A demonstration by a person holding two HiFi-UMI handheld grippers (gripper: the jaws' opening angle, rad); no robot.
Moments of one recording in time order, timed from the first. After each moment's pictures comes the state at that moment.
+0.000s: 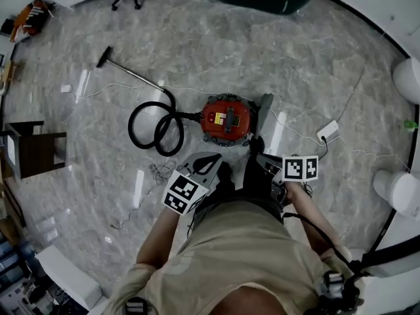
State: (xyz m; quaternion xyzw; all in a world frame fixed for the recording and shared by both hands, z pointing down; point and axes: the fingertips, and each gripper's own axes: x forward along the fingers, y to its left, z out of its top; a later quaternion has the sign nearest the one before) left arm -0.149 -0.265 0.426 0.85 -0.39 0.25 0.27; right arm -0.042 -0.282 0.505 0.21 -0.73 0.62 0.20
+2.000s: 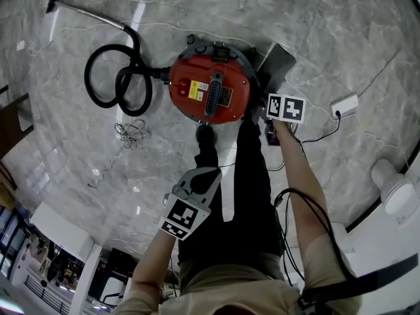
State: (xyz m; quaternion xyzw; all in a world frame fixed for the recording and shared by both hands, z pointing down) left arm -0.110 -0.259 0.697 0.77 -0.36 0.27 0.45; right arm -0.020 -0.433 0.939 0.33 -0.65 0.52 0.44
